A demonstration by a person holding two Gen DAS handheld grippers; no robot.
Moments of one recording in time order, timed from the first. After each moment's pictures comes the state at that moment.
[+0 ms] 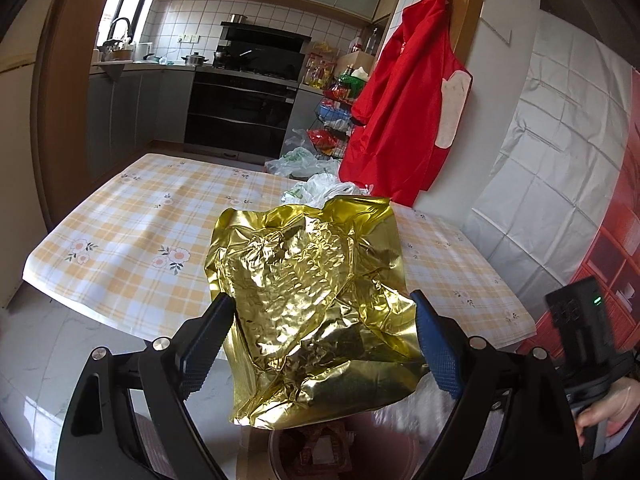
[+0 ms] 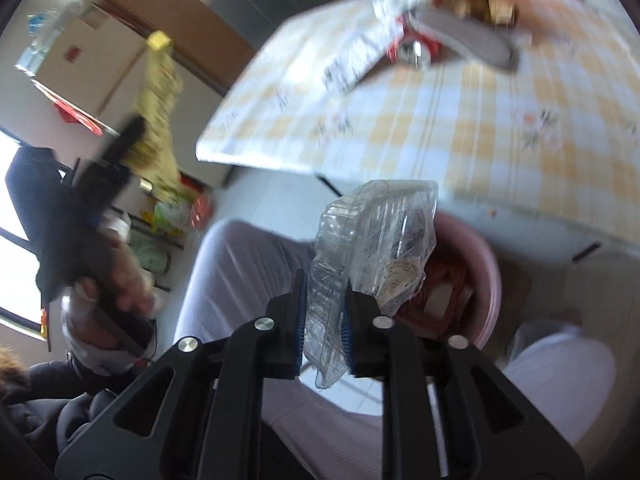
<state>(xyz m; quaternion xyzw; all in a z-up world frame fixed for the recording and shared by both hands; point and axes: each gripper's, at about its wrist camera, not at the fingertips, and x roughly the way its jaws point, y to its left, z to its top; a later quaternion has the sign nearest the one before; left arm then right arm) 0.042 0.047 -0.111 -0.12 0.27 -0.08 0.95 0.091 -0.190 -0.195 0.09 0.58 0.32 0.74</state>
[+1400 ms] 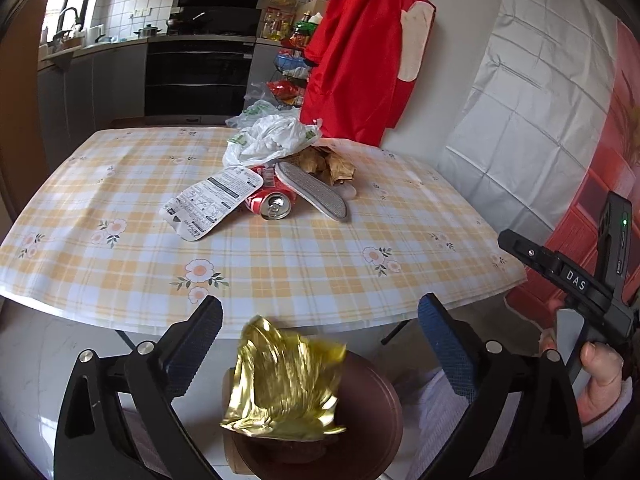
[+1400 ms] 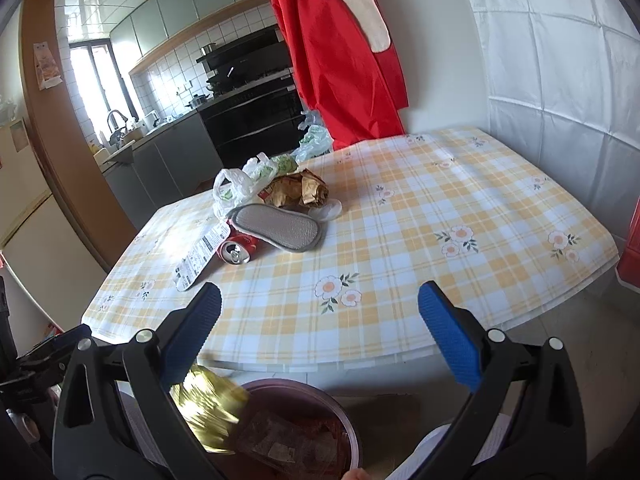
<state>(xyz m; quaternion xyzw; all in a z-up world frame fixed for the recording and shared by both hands) 0.075 -0.021 -0.150 -0.08 0.35 -0.14 0.92 0.090 -0.309 -0.154 0.13 0.30 0.06 0.94</state>
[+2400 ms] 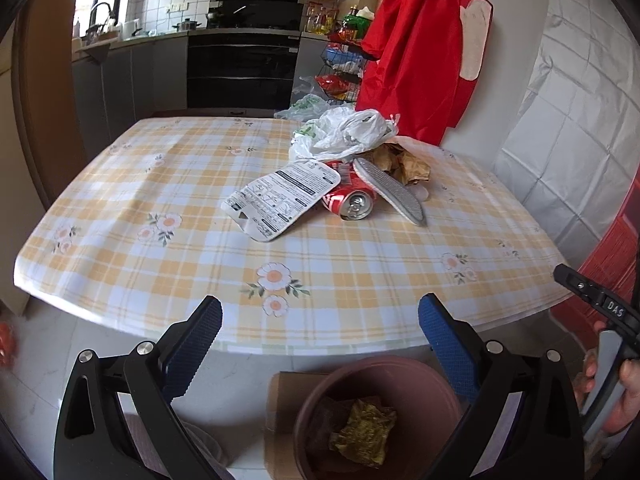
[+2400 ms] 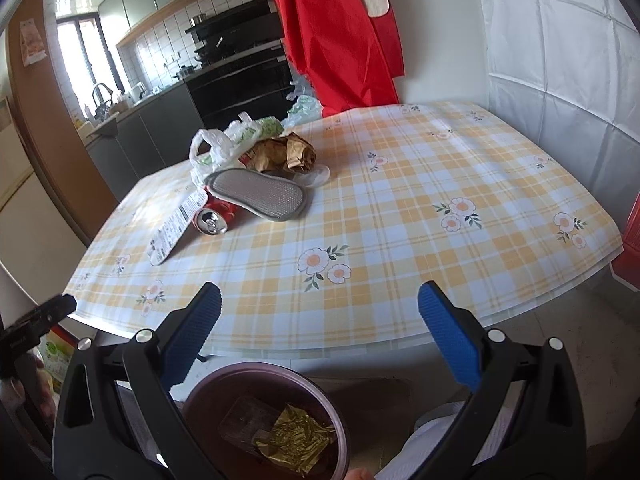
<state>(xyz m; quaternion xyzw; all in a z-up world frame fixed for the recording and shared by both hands) 0.114 0.027 -0.177 -0.05 0.36 -0.06 0.93 0.117 -0.299 -0.189 0.10 0.35 0.04 0.93</state>
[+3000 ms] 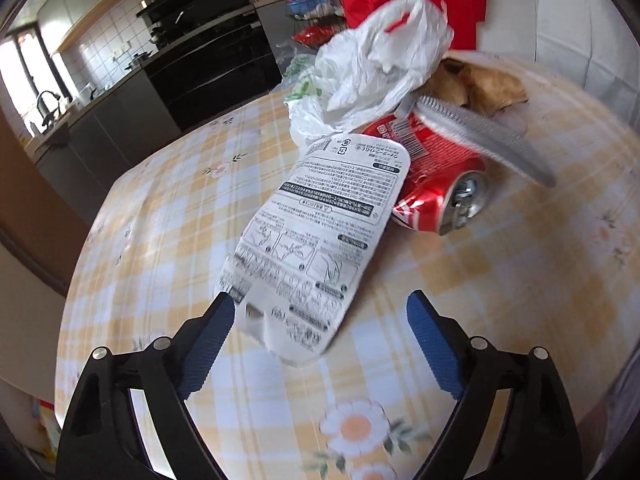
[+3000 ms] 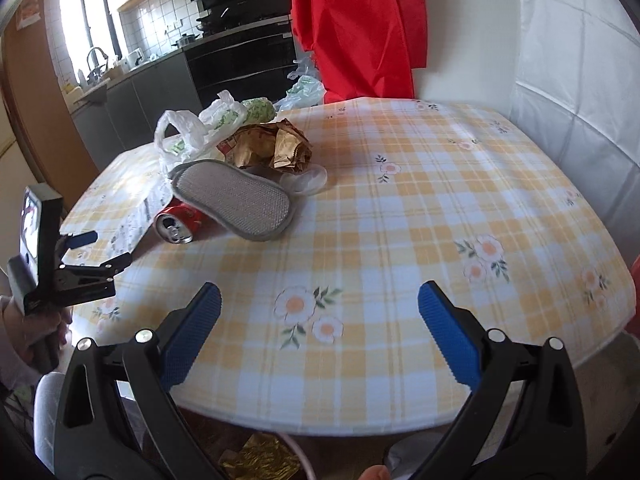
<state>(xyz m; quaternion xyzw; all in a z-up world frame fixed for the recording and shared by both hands) 0.299 0.000 -0.262 0.17 0.42 -0.03 0.89 0.217 -0.289 -0.209 0.04 0.38 0.04 0.92</state>
